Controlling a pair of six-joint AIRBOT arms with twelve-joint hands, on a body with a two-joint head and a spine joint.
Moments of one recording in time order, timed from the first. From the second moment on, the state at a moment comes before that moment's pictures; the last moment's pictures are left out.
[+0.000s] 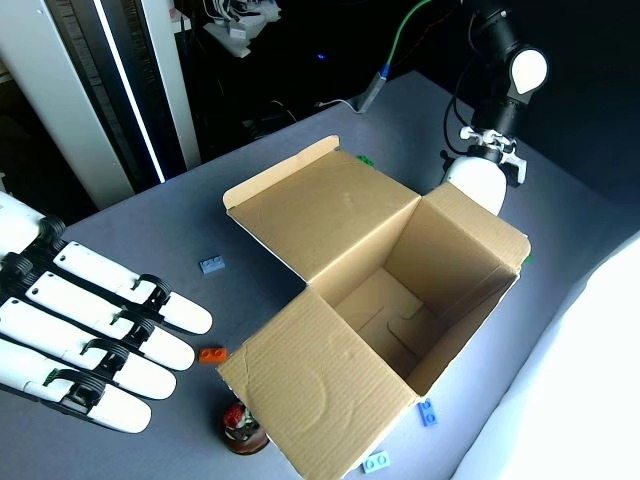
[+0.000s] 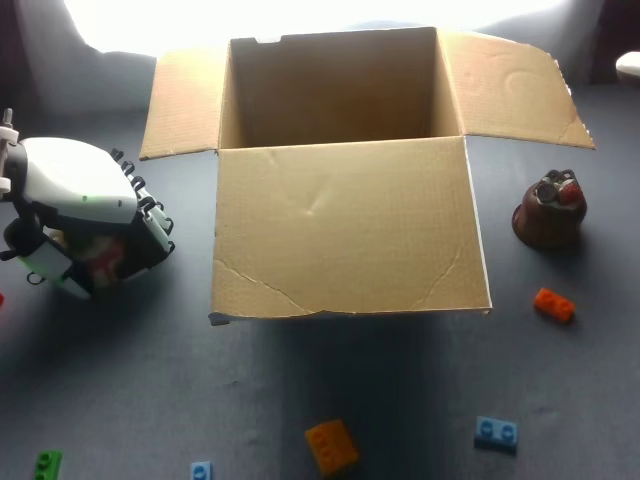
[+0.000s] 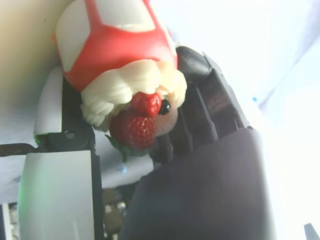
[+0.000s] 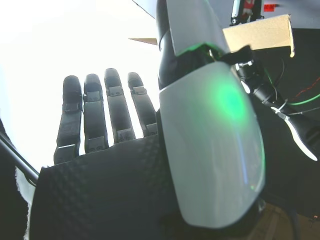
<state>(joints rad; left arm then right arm) 0.46 -1.27 1.96 1.66 -0.88 -0.40 -0.18 -0.43 0.74 -0.16 0.25 -0.96</state>
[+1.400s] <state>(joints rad) 0.18 -1.02 1.74 1.89 -0.94 -0.47 -0.18 -0.43 0.74 -0.16 0.25 -0.96</state>
